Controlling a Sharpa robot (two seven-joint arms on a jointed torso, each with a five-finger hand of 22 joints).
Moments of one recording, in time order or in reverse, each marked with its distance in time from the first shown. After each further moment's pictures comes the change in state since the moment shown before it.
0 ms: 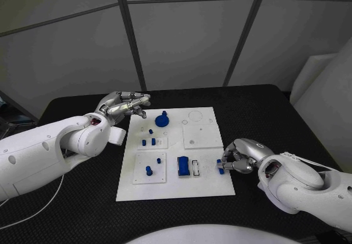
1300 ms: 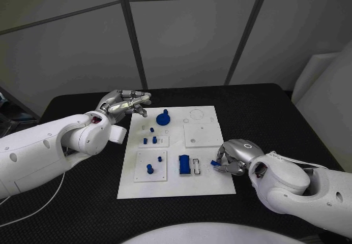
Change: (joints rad) left arm -0.002 -0.004 0.000 0.002 0.000 0.002 0.000; left_hand 0.000 0.000 0.000 0.000 0.000 0.000 0.000 0.000 0.000 0.000 0.000 0.006 0.000 0.000 0.000 0.000 -0.001 0.000 0.000 0.000 0.000 -0.001; right arm -0.011 0.068 0.008 0.010 -0.215 0.142 -0.080; right_hand 0.129 -0.010 0.151 -0.070 0.003 0.045 -0.019 -0.044 -0.020 0.003 -0.019 -0.010 0.017 -0.003 -0.012 0.000 0.000 0.000 0.011 -0.011 0.005 0.000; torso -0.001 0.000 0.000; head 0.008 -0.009
